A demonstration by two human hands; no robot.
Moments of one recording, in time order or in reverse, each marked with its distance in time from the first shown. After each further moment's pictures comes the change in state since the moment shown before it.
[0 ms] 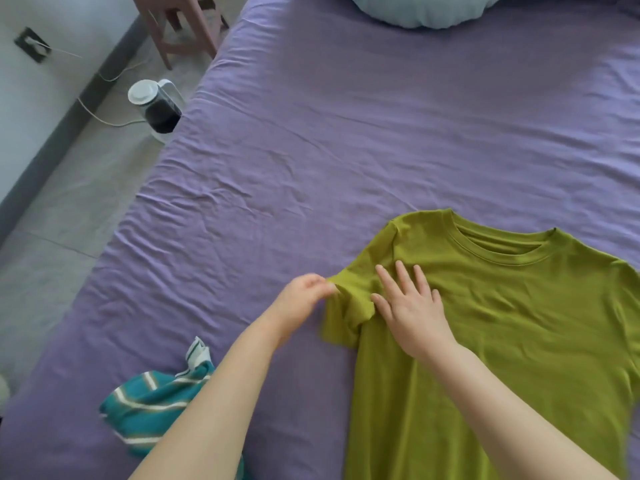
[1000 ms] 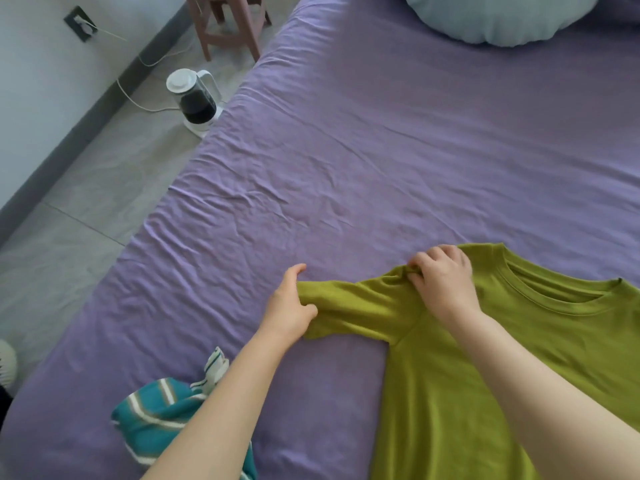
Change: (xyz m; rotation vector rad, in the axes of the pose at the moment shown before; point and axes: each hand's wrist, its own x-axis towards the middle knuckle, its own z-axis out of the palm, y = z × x) left_hand 0.020 -0.028 -0.055 0.333 0.348 -0.046; right_hand 0.086 -0.018 -0.041 -0.053 0.334 -0.147
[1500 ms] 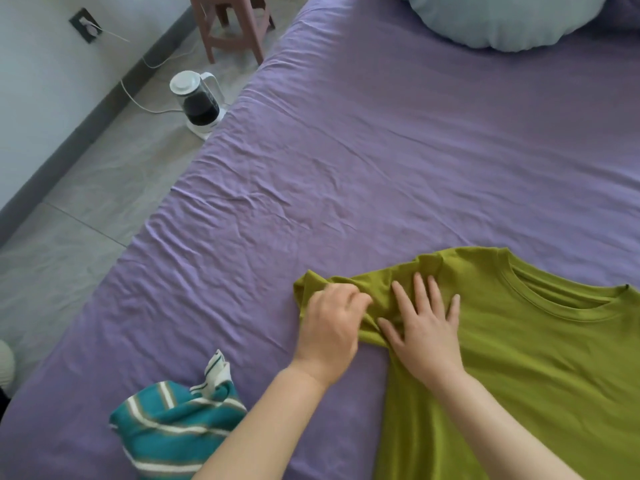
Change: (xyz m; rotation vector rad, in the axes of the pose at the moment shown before) left_hand -0.032 0.017 0.042 0.469 0.383 0.843; right_hand -0.062 -0.028 0.036 -0.045 -0.107 0.032
